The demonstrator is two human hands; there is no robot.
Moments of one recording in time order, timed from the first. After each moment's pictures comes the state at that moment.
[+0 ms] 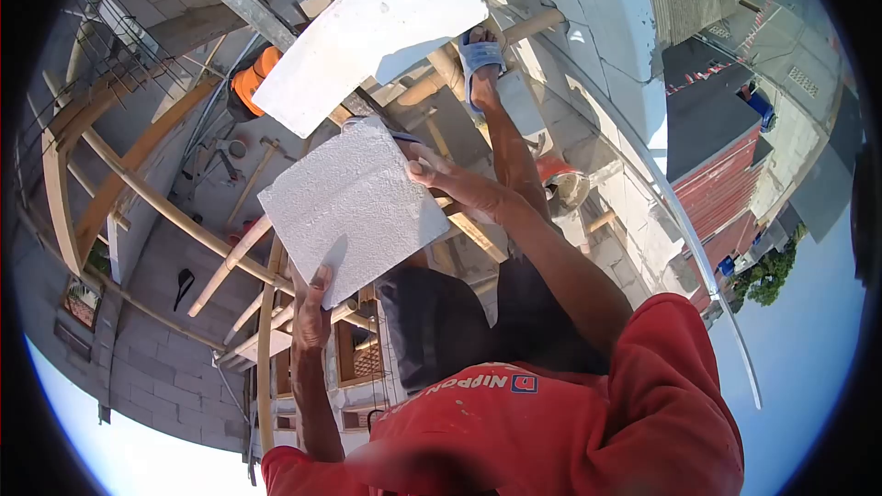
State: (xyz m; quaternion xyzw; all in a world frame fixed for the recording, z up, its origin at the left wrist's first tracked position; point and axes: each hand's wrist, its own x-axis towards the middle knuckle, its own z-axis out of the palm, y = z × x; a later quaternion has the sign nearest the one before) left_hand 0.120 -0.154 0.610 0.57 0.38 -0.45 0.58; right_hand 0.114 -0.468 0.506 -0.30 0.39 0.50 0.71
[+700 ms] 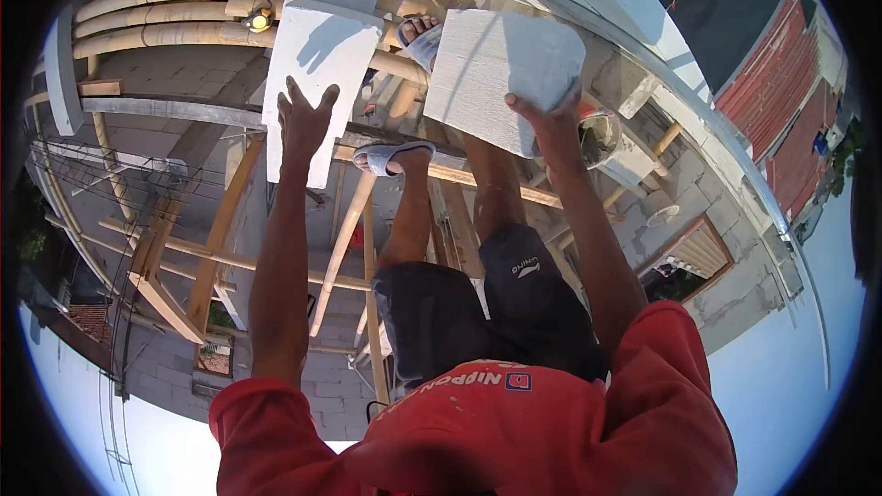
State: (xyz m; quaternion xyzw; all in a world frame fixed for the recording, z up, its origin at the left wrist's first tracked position) left_hand 0.314 -0.443 0.386 0.87 -0.15 -0.46 0.05; right_hand 0.036 -0.674 0.514 -0.46 0.71 0.05 0.53
